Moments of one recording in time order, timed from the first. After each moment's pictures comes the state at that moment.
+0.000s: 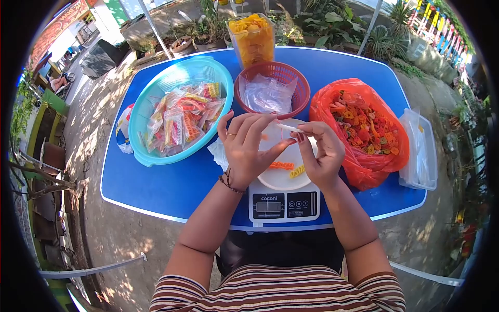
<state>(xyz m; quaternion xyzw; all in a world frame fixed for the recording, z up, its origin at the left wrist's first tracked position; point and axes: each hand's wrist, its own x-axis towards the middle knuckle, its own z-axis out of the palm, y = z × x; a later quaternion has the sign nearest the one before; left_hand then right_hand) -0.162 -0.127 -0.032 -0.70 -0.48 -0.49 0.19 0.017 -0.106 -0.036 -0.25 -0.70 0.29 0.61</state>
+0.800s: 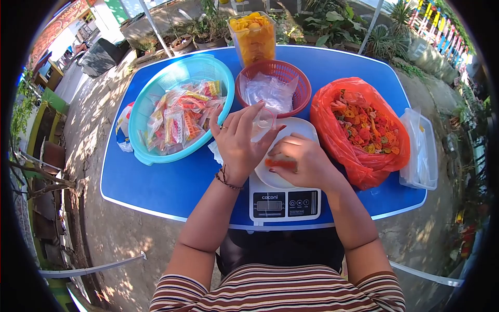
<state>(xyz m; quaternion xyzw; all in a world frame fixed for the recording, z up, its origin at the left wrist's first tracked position) -0.169 -0.119 -0.035 -0.66 -0.52 -0.49 0.22 0.020 -0.105 -0.024 -0.24 -0.89 0.21 0.32</state>
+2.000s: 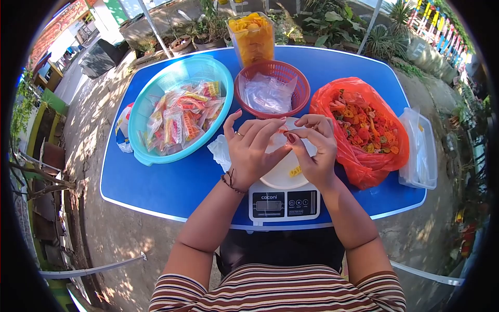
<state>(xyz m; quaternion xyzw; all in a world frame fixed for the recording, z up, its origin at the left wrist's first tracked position) -0.158 -0.130 -0.034 -0.73 -0.47 -0.47 0.16 0.015 -0.106 -0.031 -0.31 -0.75 0.18 0.56</state>
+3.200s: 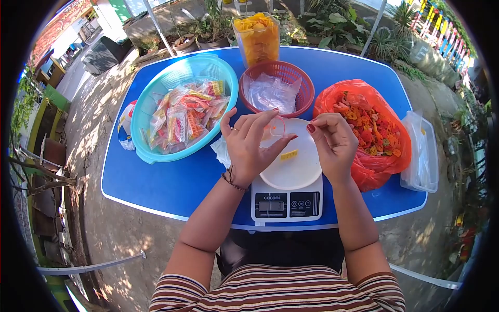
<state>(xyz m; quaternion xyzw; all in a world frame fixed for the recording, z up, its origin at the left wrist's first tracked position) -0.162 -0.124 -0.033 -0.69 -0.50 -0.49 0.17 0.025 -0.093 -0.028 -0.26 -0.66 0.34 0.61</state>
